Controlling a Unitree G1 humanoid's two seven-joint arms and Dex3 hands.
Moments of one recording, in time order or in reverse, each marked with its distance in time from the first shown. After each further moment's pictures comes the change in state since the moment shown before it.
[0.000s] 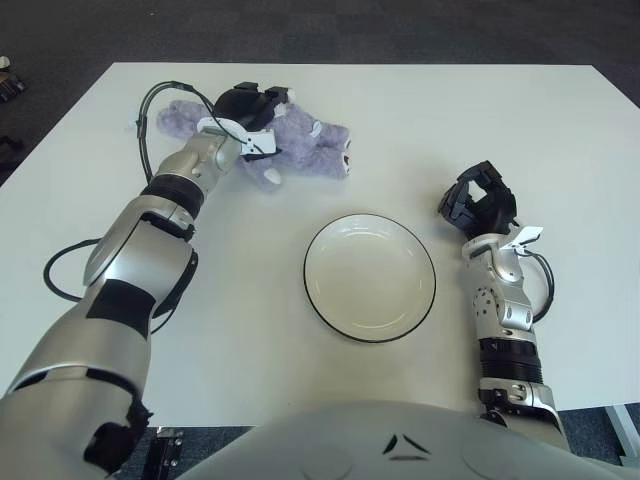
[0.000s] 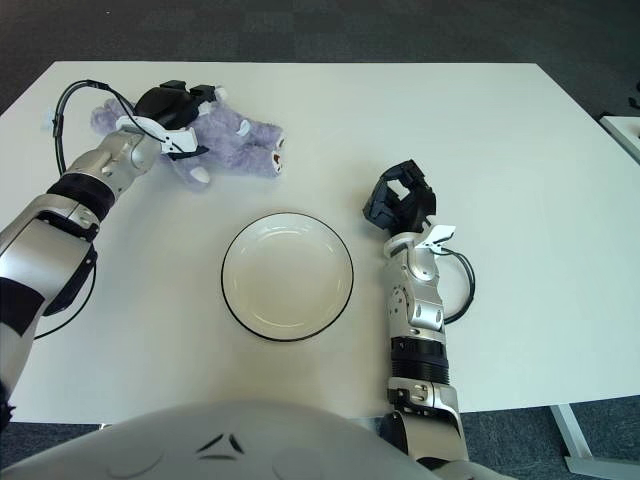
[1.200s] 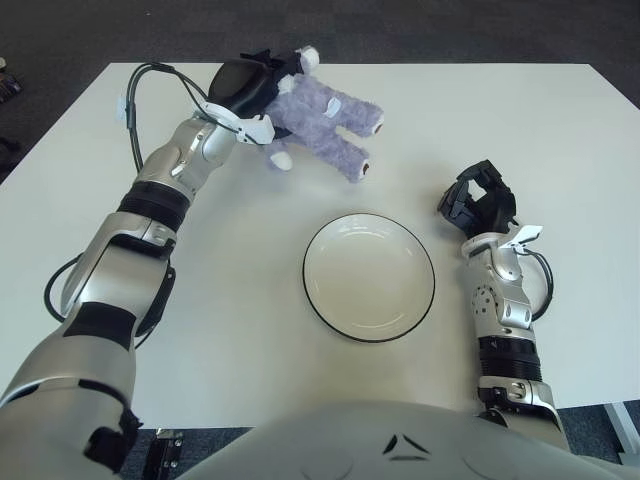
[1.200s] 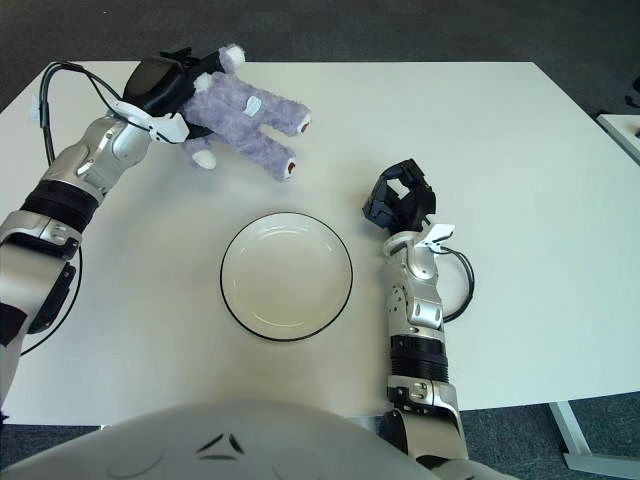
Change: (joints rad) left arm 0.121 0.067 0.160 -0.378 -0.059 -0.132 -0.024; right arm -0.008 0.000 0.000 0.011 -0.001 0.000 -0.003
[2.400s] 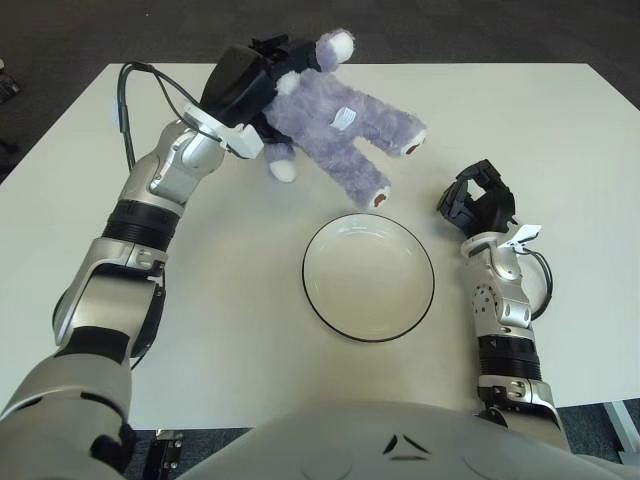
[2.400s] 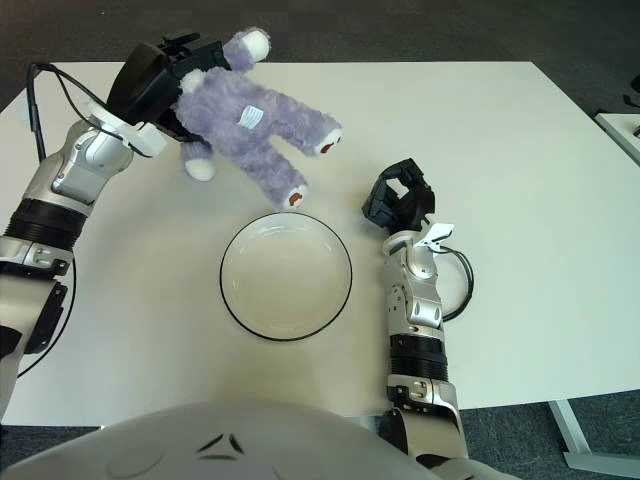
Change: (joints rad) left arm 0.163 0.020 0.157 -0.326 -0.152 -0.198 -0.154; right arm -0.005 0.000 0.002 0.008 -0.001 -0.003 0.001
